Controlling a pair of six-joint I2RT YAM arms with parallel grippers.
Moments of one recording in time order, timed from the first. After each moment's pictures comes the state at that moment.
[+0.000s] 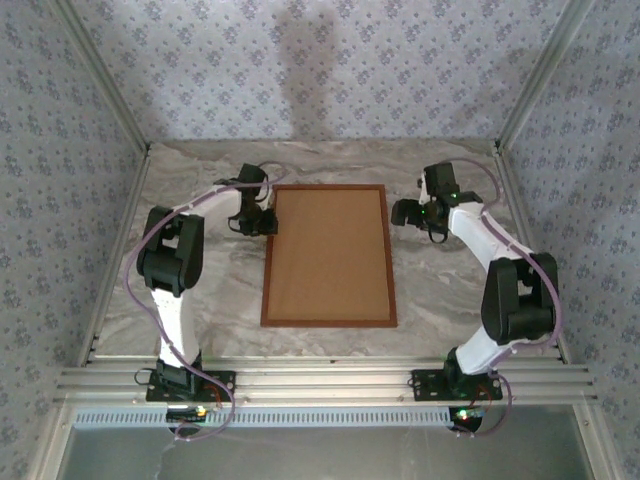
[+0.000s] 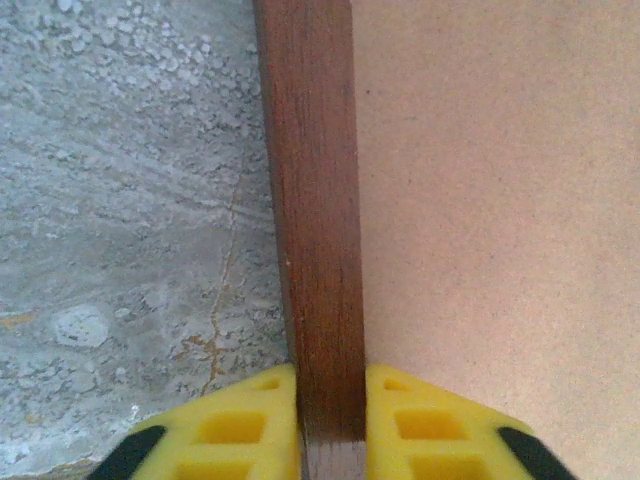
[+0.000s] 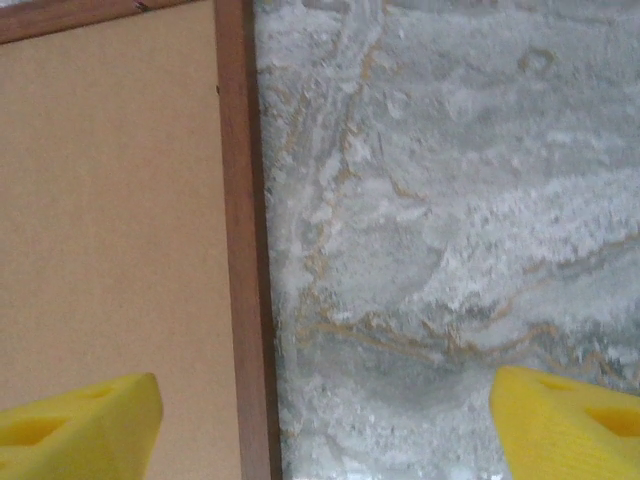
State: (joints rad) left arm -0.32 2.04 1.45 -0.70 0.20 -0.28; right arm 0.15 1.62 1.18 -0.58 -0.08 0.26
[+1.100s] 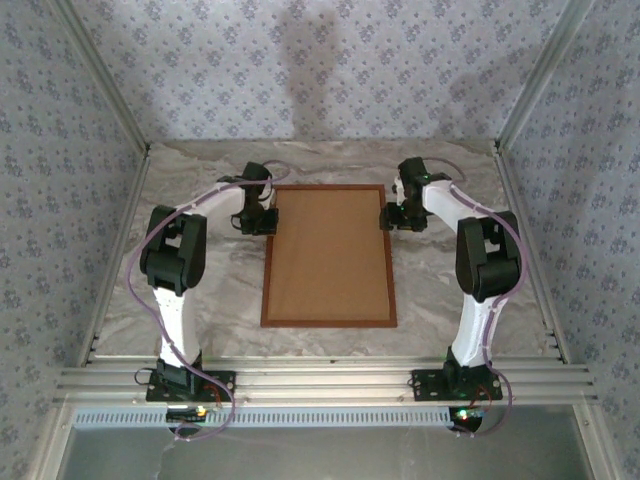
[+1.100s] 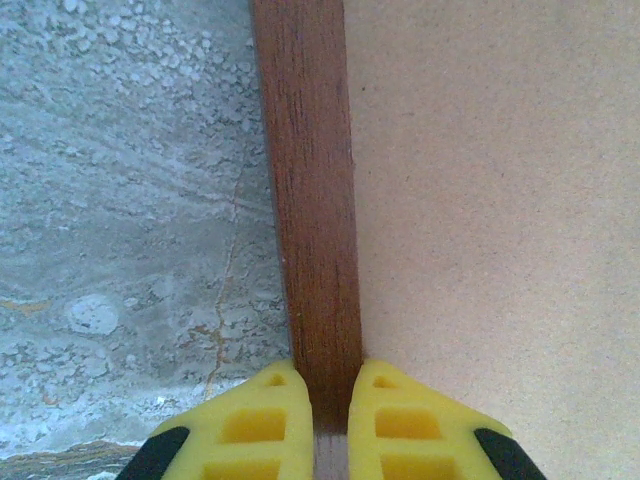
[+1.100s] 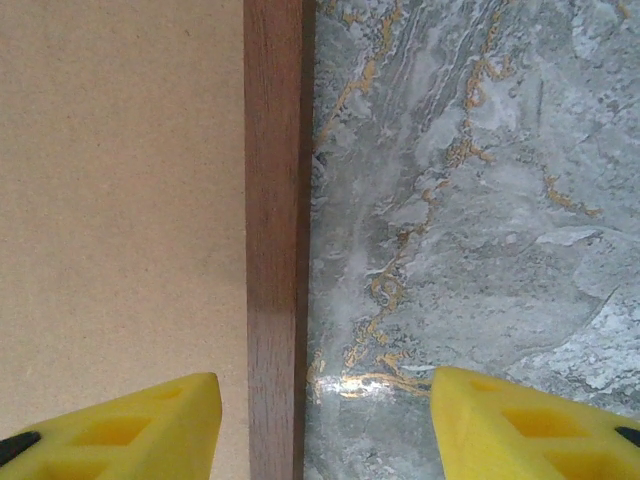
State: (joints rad) left arm -0.34 2.06 1.50 -0.77 0.14 -0.27; right arm 0.21 1.94 1.42 -0.77 -0.12 0.19
